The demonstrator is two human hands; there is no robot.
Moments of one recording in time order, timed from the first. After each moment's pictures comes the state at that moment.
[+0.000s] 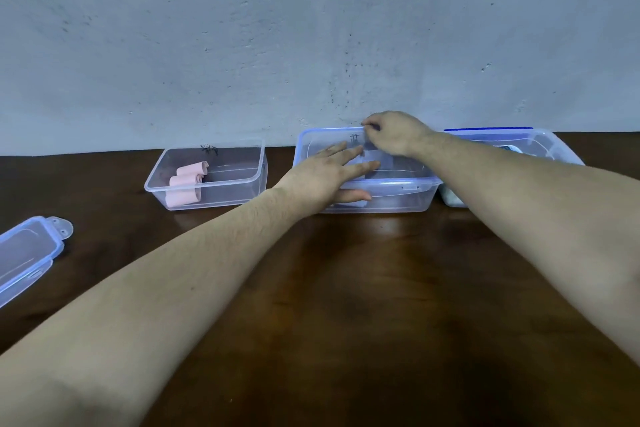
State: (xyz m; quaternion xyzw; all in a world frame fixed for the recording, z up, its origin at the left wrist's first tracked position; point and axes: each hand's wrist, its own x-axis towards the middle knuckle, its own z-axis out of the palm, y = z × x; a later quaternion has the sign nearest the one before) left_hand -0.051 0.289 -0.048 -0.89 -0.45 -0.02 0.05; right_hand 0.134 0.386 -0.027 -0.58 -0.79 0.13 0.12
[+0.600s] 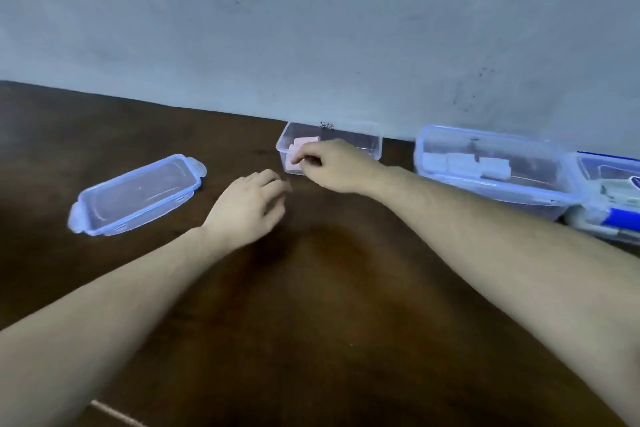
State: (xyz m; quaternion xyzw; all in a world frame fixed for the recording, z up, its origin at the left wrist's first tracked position) left_hand -0.297 0.128 -0.079 -0.76 -0.62 -0.17 0.09; right_hand -0.113 0.239 -0.021 -0.31 -0.91 0.21 0.15
